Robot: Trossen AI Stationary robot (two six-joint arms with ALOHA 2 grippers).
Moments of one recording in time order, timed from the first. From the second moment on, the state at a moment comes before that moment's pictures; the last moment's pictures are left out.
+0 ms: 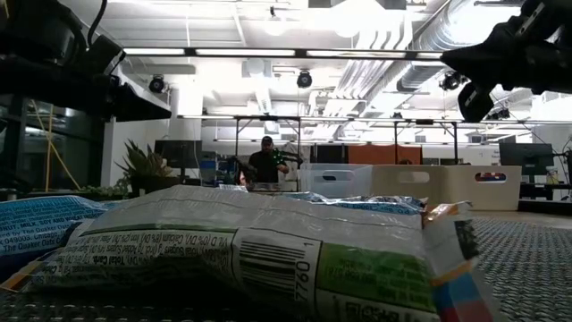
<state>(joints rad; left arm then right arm) 0.19 0.40 0.01 0.28 -0.24 0.20 -0.52 0.11 0.02 0.32 -0.48 0.66</state>
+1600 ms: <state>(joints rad) 0.19 0.40 0.01 0.28 -0.24 0.20 0.17 1.36 1.25 -0.81 -0.32 -0.26</state>
